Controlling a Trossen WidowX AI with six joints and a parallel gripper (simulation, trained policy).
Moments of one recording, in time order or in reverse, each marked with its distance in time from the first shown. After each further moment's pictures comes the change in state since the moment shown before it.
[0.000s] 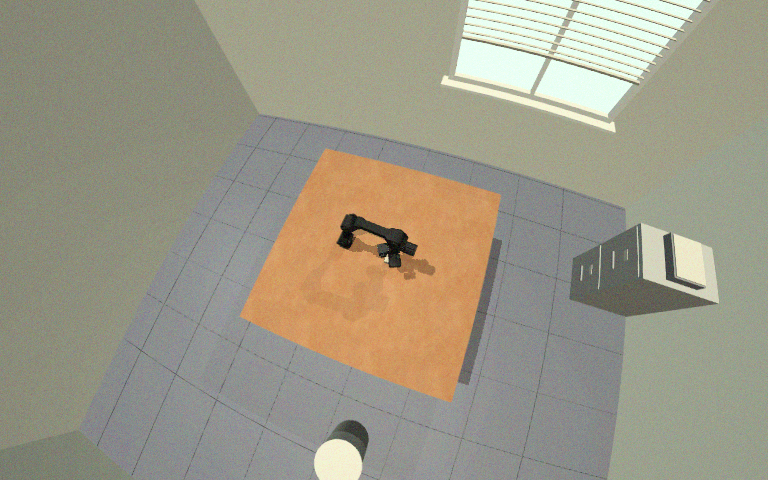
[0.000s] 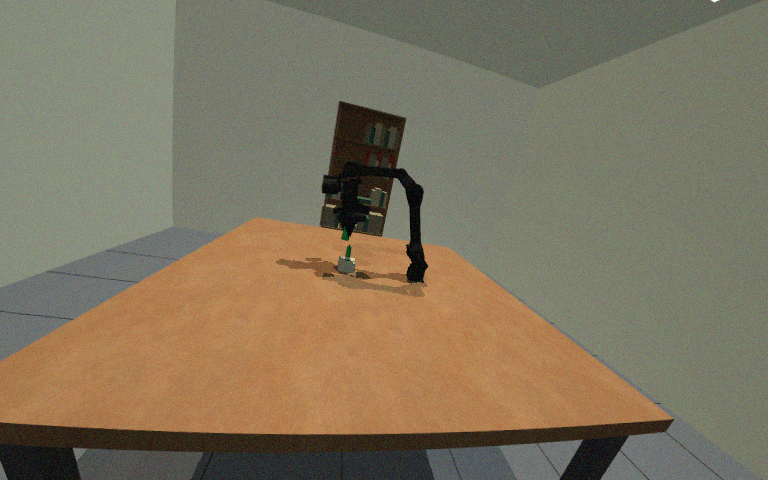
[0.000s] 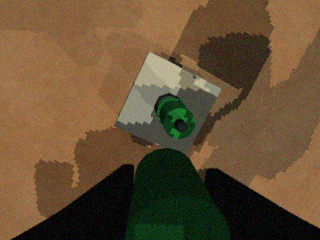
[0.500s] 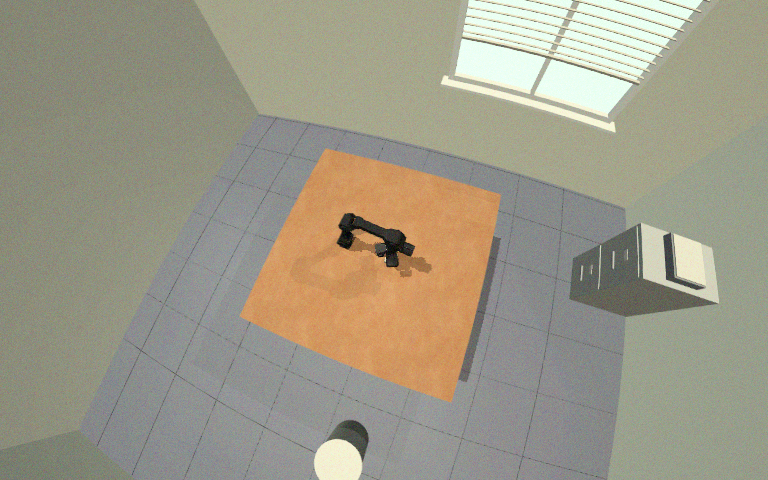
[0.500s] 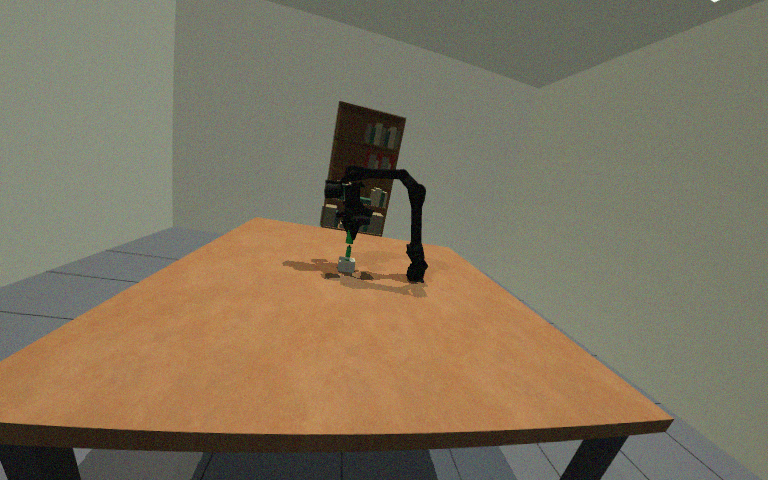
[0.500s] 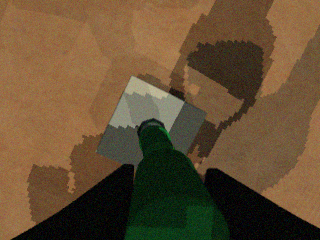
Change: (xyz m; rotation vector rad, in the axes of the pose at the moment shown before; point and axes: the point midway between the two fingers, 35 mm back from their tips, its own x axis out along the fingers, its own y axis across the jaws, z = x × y) arm 0.013 -0.008 0.013 -0.013 -0.033 -0.031
